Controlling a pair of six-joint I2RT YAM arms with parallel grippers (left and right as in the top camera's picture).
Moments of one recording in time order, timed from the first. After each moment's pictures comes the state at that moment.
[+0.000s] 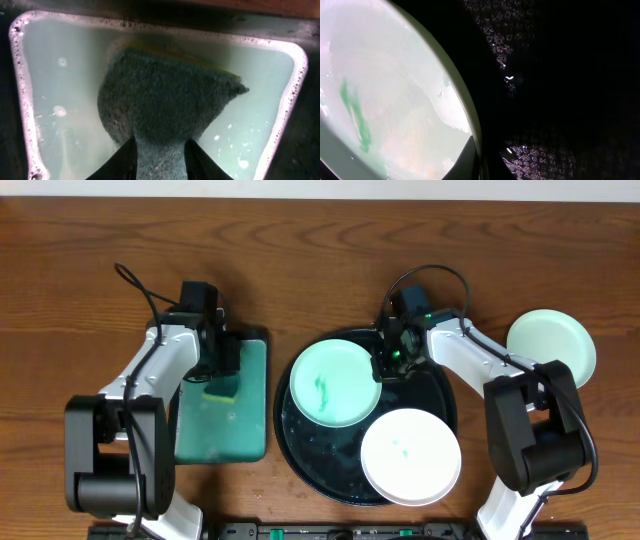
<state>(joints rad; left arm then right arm) -0.05 1.76 1.07 -0.72 0.05 -0.19 0.34 1.93 1.17 -0.70 -0.36 0.20</state>
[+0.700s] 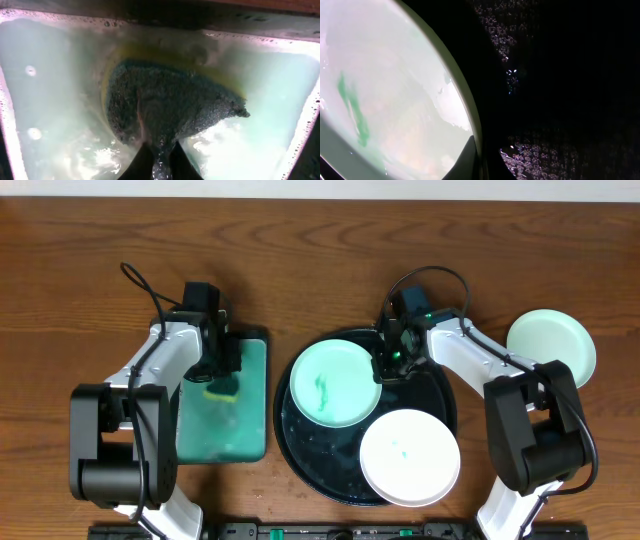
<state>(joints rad) -0.05 1.81 1.07 -0.71 0.05 -0.17 0.34 1.93 1.17 -0.72 -0.36 0.20</state>
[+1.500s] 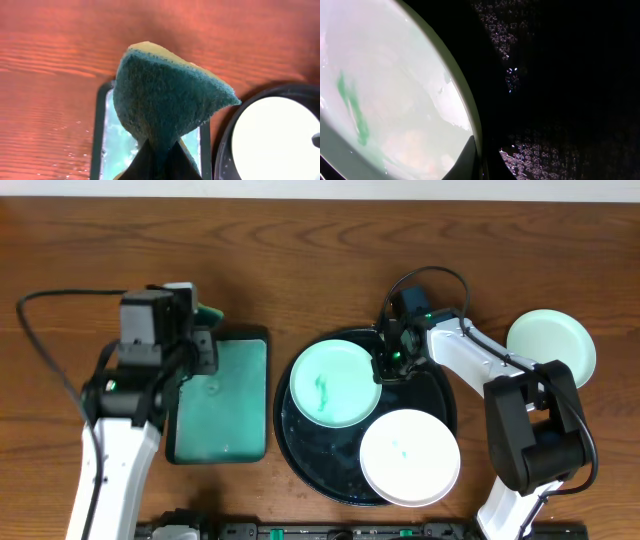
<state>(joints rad) -0.05 1.14 1.06 -0.80 0.04 -0.11 0.34 1.93 1.17 -0.72 -0.36 0.20</state>
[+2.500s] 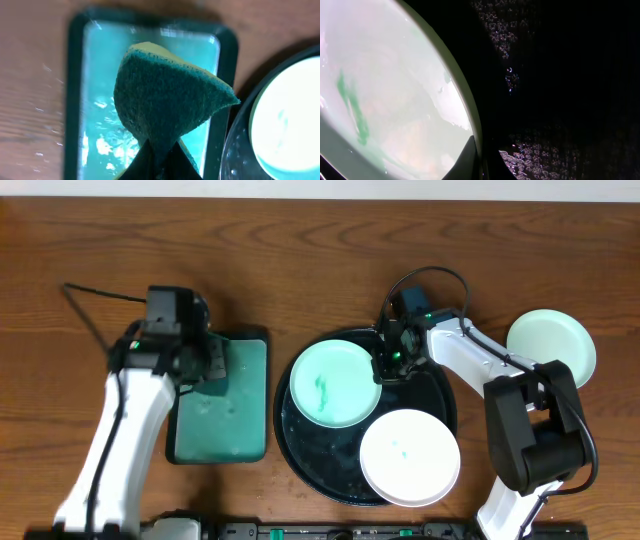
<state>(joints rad) -0.05 1.40 1.06 -0.92 0.08 -0.20 0.34 1.93 1.17 -0.72 -0.36 0.20</state>
